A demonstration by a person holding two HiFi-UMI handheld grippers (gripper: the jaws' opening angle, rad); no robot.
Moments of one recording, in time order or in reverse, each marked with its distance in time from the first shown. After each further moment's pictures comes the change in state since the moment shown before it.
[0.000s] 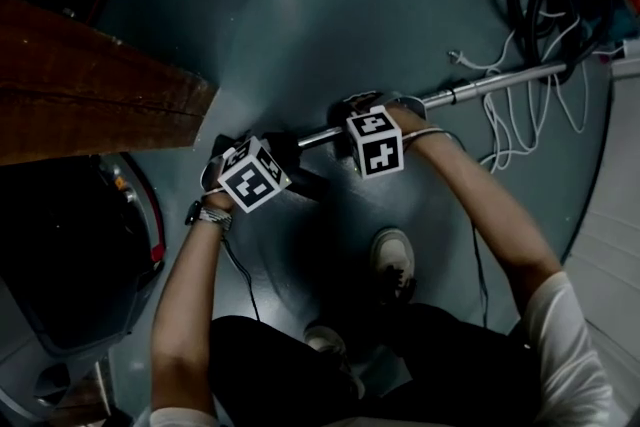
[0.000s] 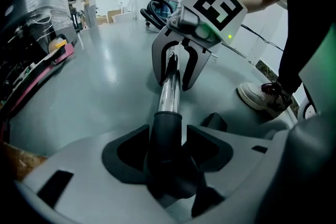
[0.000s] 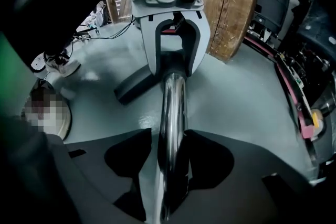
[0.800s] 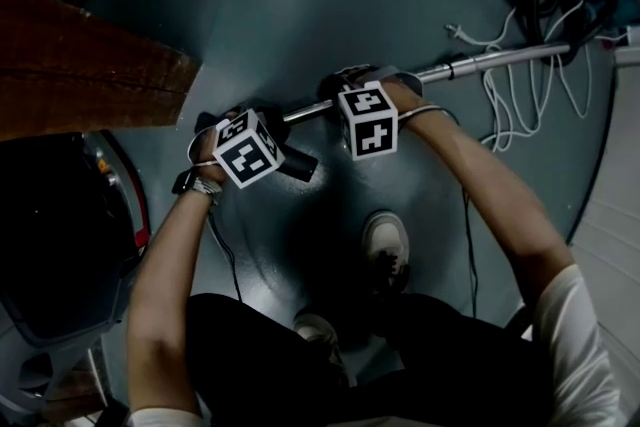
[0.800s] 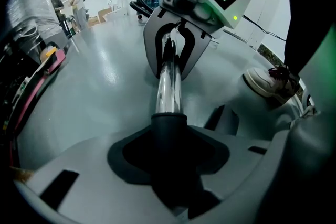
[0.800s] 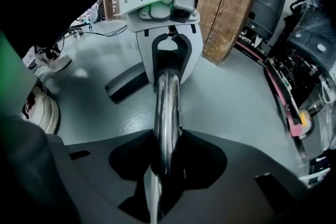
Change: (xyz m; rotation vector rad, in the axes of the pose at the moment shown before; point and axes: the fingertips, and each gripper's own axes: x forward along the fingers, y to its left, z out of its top) left arm 0.026 0.002 -0.005 0.099 0.092 0.044; right arm 0.000 -0.009 -0.004 0.002 -0.012 -0.111
